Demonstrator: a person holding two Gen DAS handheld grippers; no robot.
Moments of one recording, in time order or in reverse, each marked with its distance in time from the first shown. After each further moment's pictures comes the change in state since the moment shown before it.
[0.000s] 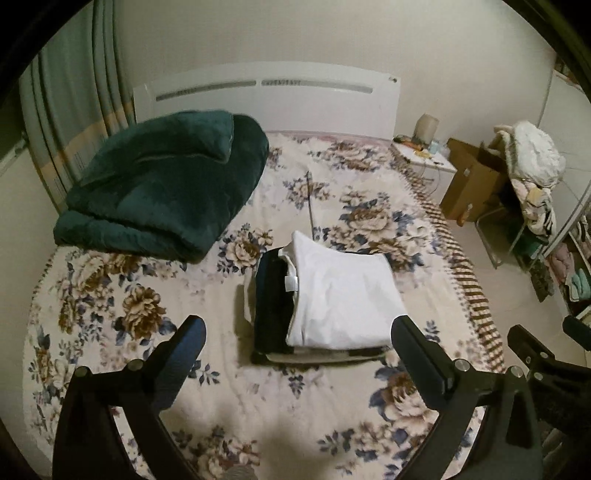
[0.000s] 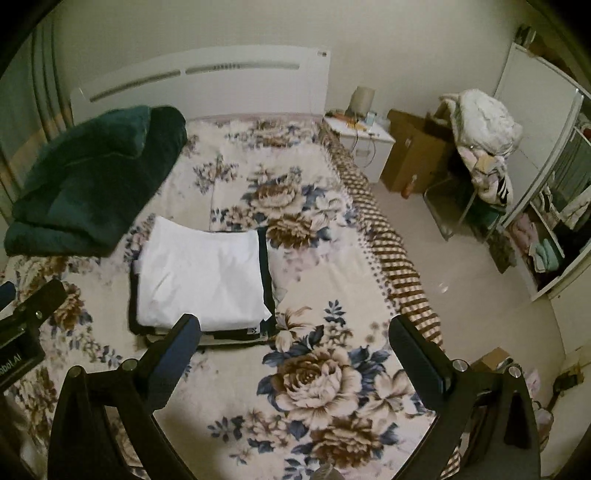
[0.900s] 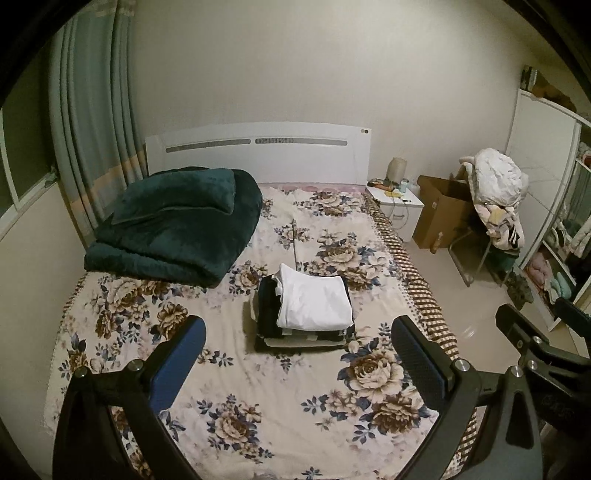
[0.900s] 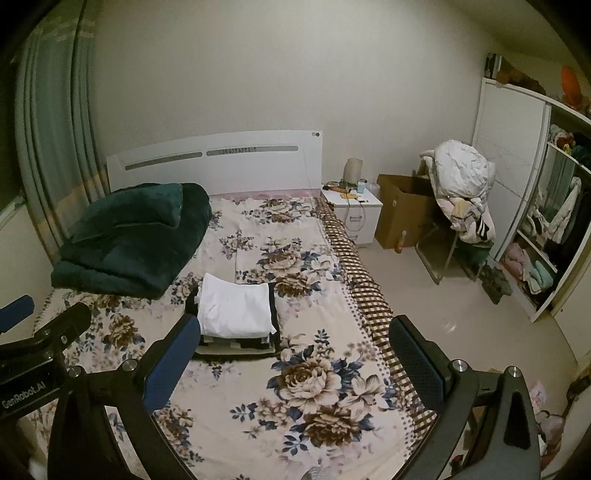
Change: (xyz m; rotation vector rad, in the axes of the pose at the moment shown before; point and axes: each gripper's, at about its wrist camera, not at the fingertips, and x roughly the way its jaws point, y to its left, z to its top) left arm -0.236 -0.026 -0.045 0.033 -0.168 -0.024; right arm -0.325 -0.059 -0.074 0.043 -0.273 0.051
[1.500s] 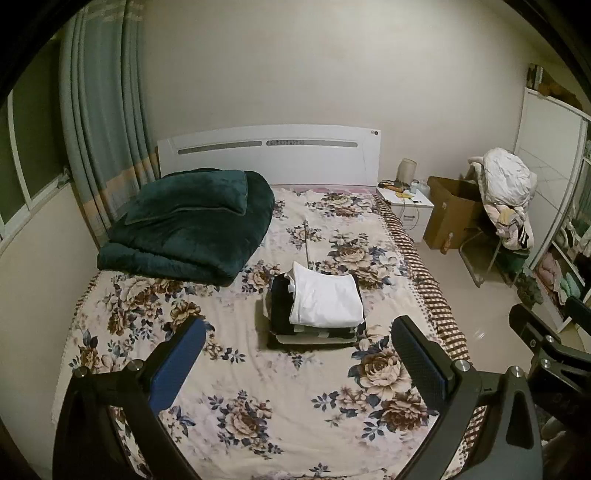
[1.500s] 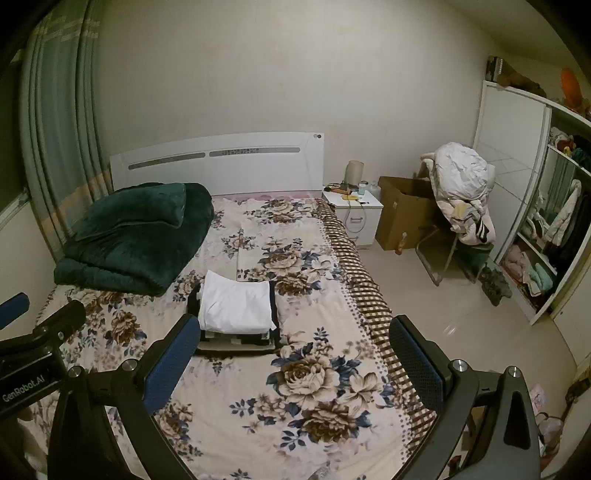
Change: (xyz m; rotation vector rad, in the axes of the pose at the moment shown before) left arm -0.015 -0.001 -0.014 -0.004 -0.009 0.049; right arm -0.008 -0.004 0.001 -0.008 0.000 0.011
